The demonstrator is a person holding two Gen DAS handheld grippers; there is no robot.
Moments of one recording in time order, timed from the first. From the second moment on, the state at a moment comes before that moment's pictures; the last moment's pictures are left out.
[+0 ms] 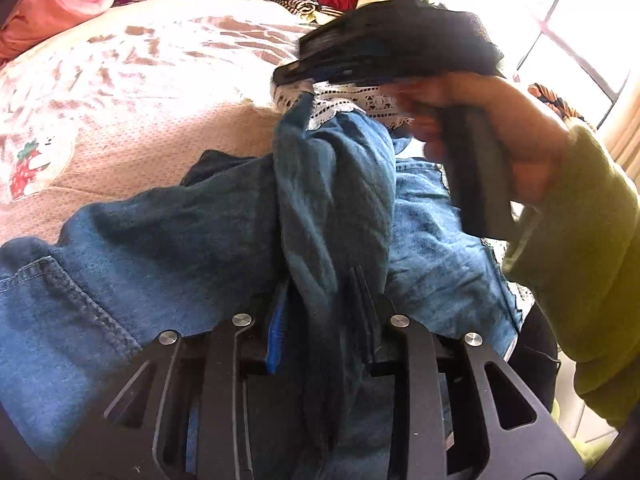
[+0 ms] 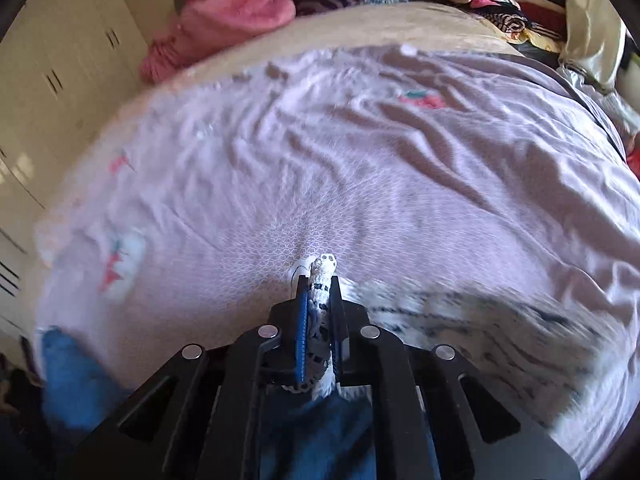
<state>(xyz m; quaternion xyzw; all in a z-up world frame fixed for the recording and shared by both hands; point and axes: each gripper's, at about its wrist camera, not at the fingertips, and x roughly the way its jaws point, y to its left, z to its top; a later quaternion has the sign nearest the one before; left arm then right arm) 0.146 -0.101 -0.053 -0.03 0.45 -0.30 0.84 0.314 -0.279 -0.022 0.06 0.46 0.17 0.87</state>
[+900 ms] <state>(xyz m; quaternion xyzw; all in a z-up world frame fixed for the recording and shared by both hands) 0.046 -0.118 -0.042 0.14 0.39 -0.39 0.82 0.029 -0.435 -0.011 0.22 0.43 0.10 0.87</state>
